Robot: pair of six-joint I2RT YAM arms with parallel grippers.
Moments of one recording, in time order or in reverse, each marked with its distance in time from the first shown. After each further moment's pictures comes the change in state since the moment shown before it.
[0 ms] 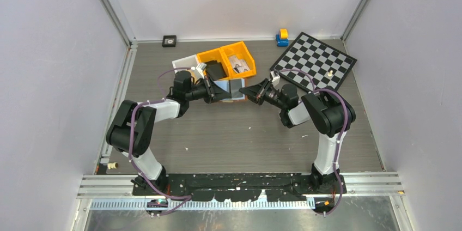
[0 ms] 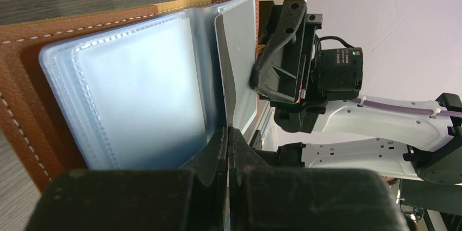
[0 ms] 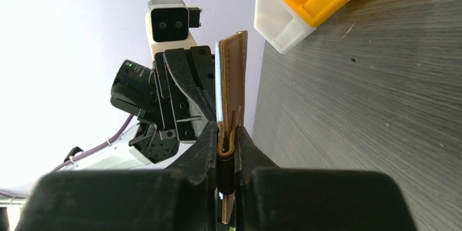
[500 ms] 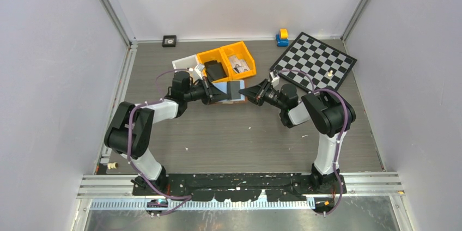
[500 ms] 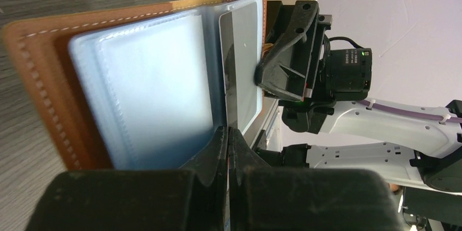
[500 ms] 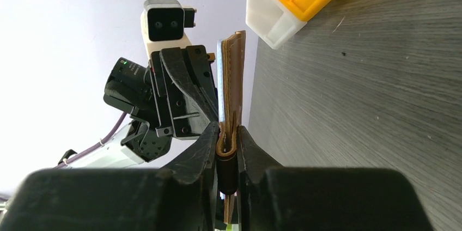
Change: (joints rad) left arm 0.019 -0.019 -0.008 -0.069 -0.010 0.027; right arm -0.007 0.000 0.000 -0.043 -0.009 -0.020
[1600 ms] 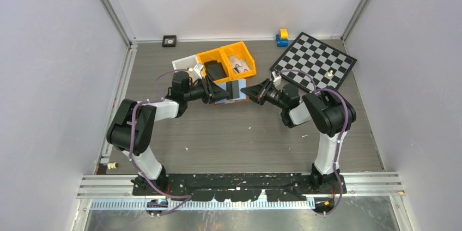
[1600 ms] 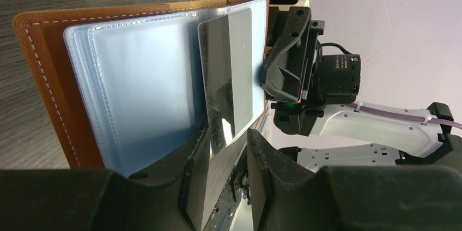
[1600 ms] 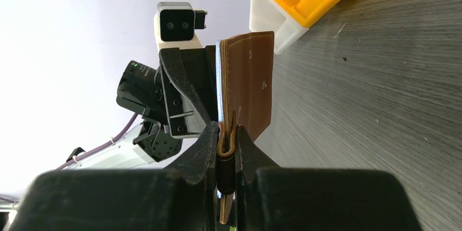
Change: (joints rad) left arm 0.013 0.030 -0.005 0.079 0.015 -0.057; right arm -0.011 0.000 -0.004 0.025 0.000 0.019
